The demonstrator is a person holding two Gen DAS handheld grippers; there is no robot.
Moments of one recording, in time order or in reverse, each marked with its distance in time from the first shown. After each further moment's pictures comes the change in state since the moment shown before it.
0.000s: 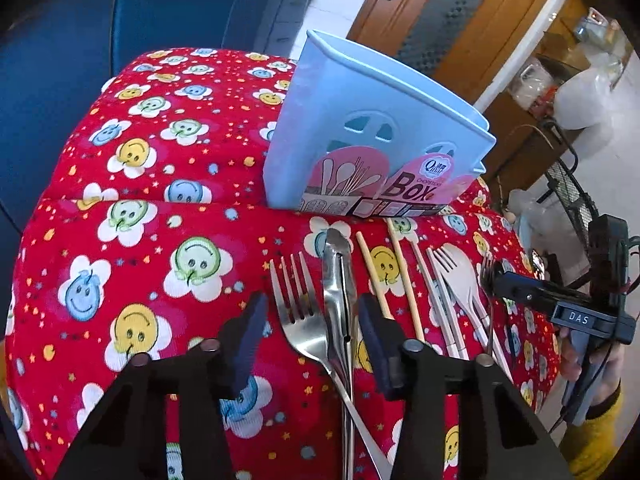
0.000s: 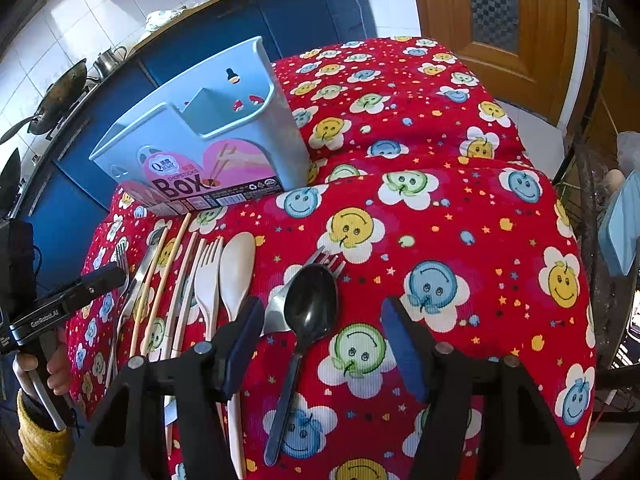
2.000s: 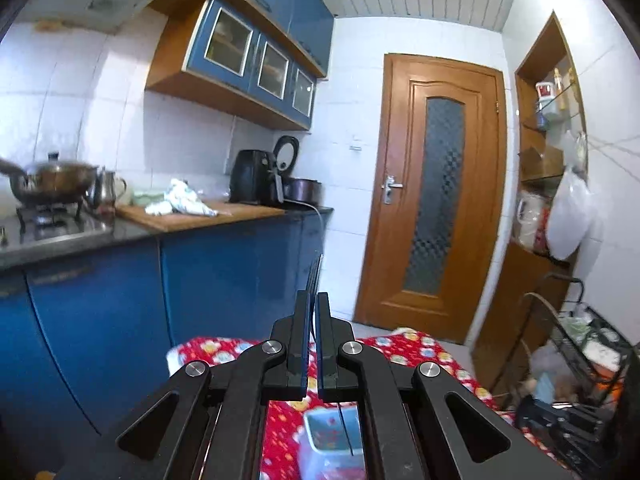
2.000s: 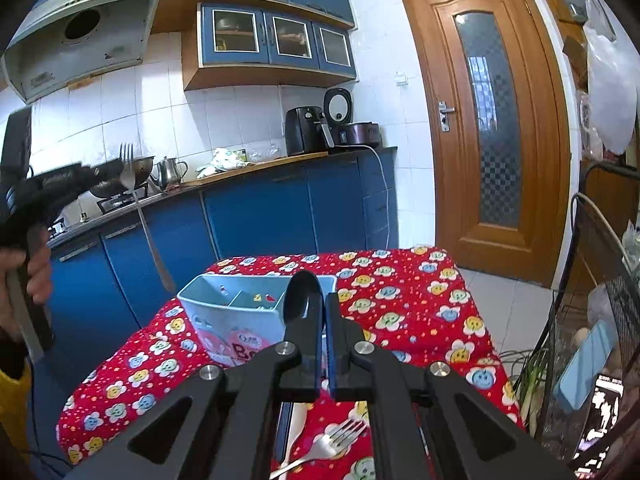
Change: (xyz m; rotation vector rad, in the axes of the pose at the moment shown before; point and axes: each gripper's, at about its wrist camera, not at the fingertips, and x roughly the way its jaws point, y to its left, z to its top) left arm -0.168 -0.075 0.101 0.183 -0.805 0.214; right arm -0.108 0.049 0.006 -0.210 -0.687 -0.013
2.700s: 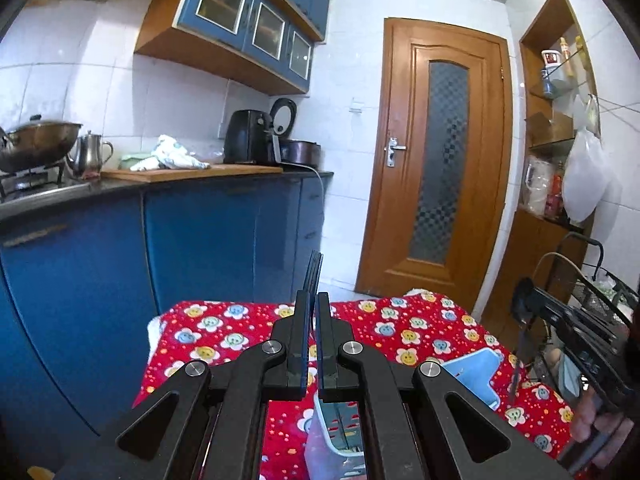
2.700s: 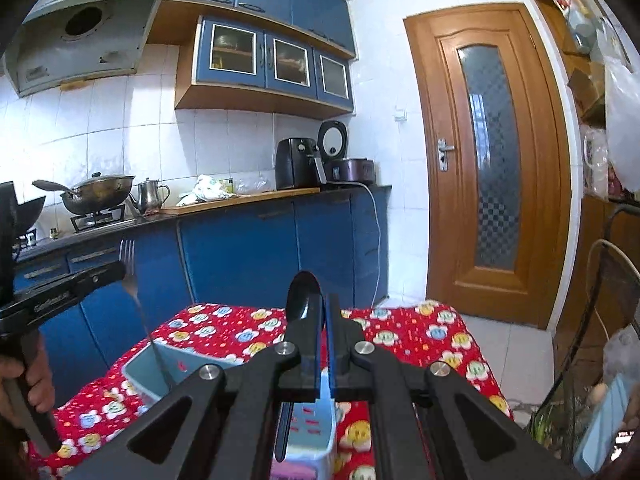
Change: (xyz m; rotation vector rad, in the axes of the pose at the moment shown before) left arm 0.072 0.007 -0.071 -0.002 0.106 -0.025; right arm 0.093 0.018 0.032 -0.066 -0.146 -0.058
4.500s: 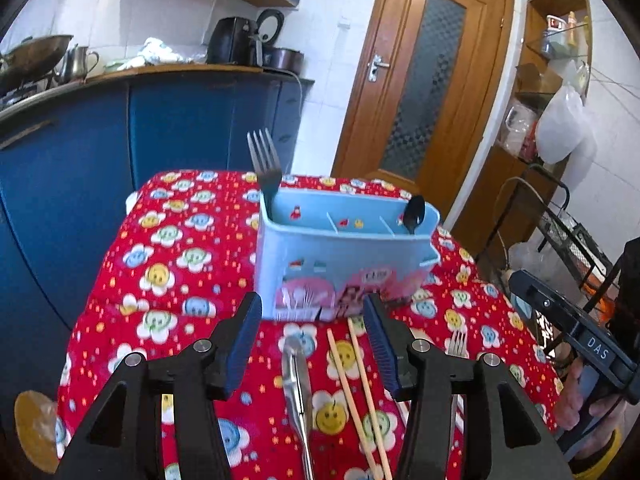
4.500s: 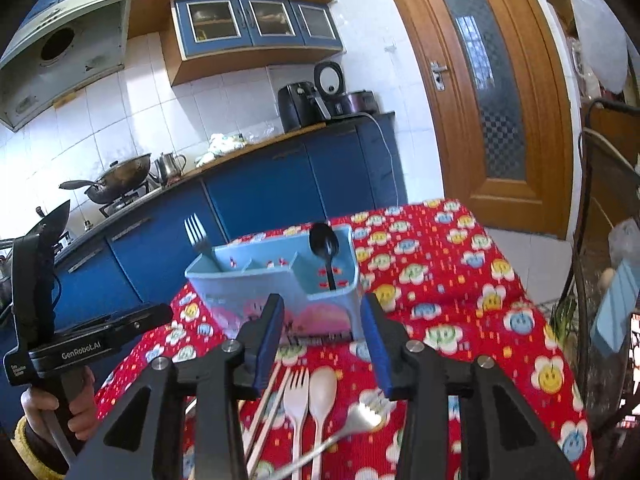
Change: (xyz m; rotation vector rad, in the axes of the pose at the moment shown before) left arm -0.060 -0.024 -0.077 -0.072 0.350 -0.090; right arm -0.091 -0.014 -0.056 0.217 0.267 0.106
